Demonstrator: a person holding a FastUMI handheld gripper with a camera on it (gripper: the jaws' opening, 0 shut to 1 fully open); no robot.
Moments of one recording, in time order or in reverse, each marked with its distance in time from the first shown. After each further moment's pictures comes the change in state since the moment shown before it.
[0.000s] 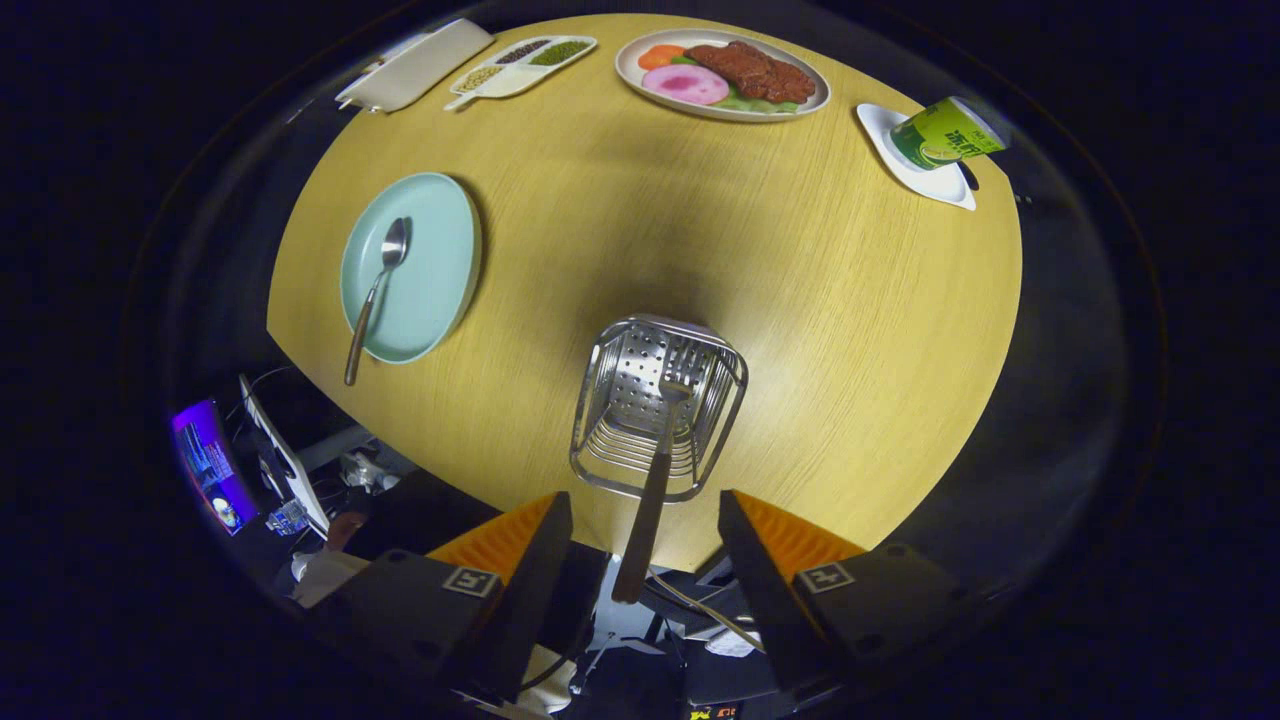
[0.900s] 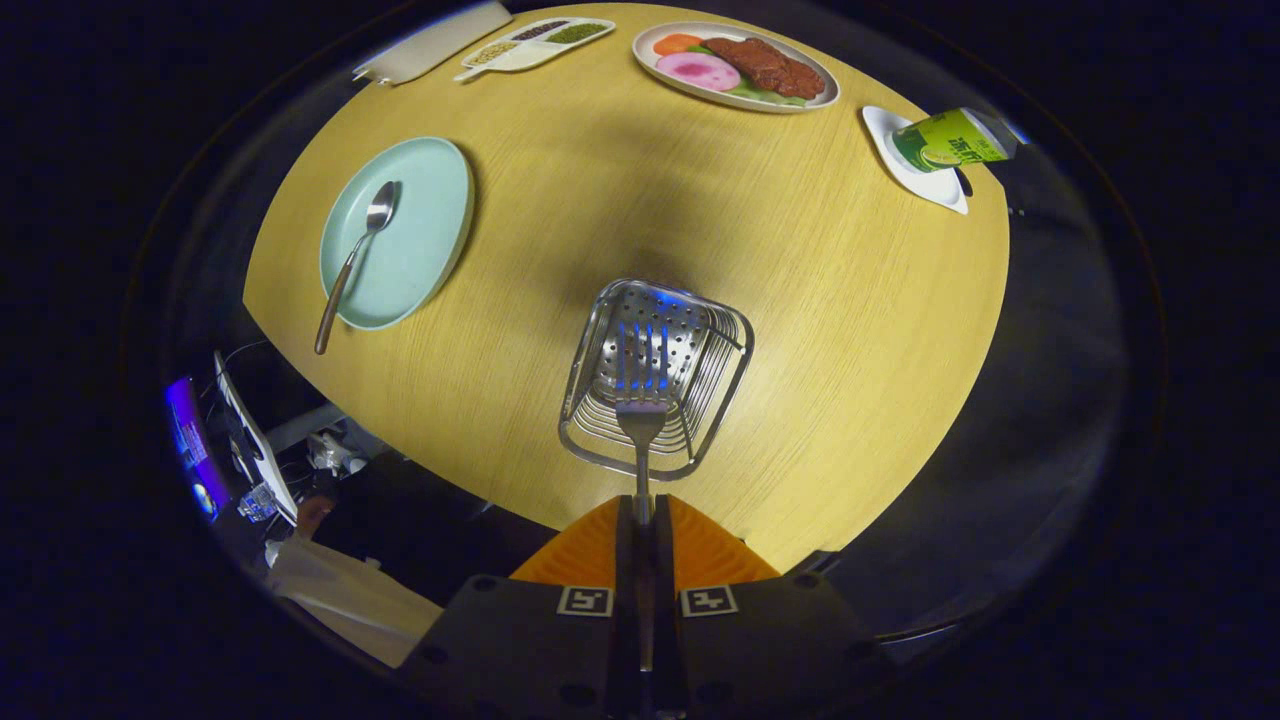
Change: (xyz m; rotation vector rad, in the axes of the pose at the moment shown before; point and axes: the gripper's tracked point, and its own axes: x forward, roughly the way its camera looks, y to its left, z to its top) arm 0.018 -0.010 -0.021 -0.043 0.120 -0.092
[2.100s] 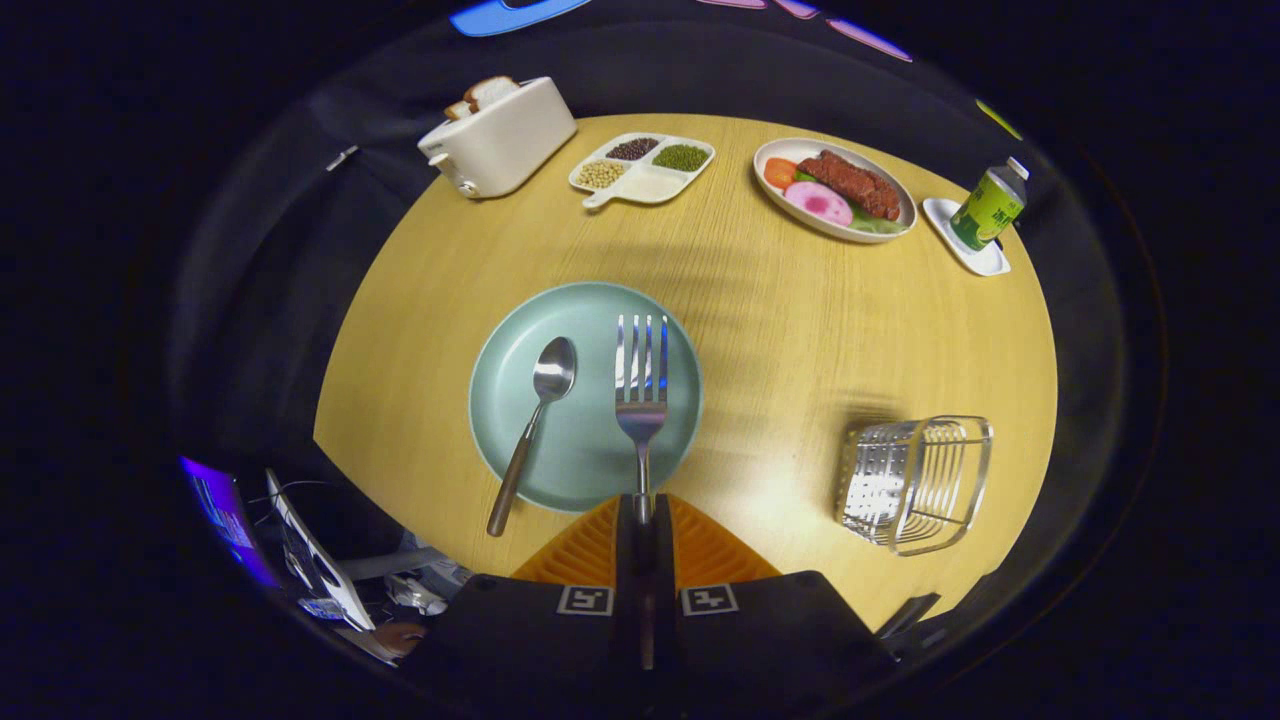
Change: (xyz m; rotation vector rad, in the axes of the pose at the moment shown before) arm -0.029 0.172 0.090 0.127 -0.567 0.135
